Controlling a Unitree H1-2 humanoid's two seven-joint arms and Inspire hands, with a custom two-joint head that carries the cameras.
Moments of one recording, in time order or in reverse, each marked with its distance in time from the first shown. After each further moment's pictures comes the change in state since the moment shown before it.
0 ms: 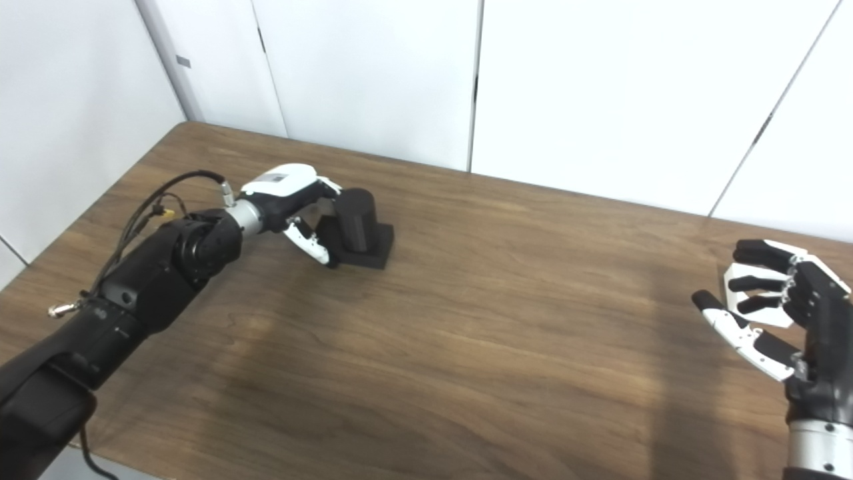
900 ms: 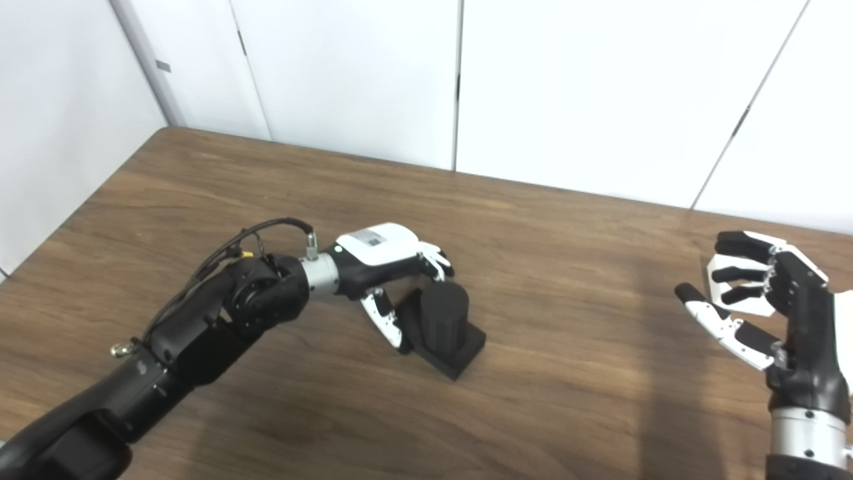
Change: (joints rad) left arm 0.066 -0.158 -0.100 -0.299 0.053 -0.095 -0.188; right arm 0.001 0.003 0.008 0.002 -0.021 -0.013 -0.010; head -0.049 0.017
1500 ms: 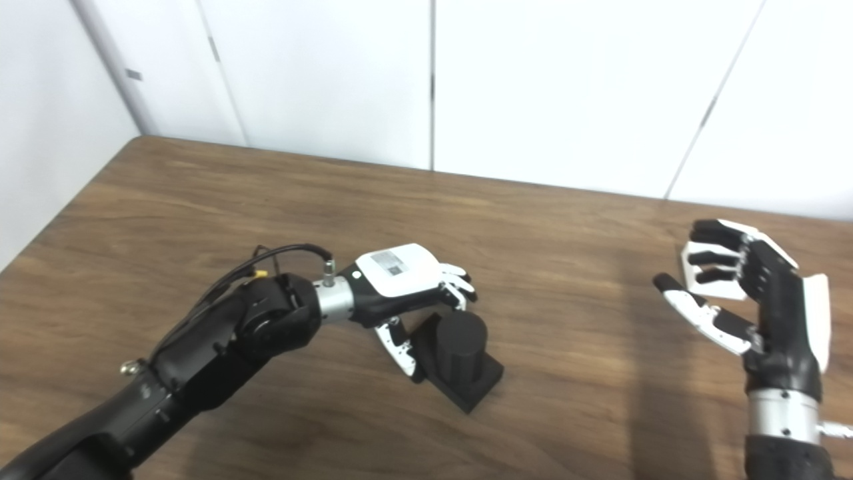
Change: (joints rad) left arm -0.009 -0.045 -0.093 -0.025 0.135 -0.080 0.038; right arm 0.006 -0.014 -0.014 0.042 0.039 -0.063 0.001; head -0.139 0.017
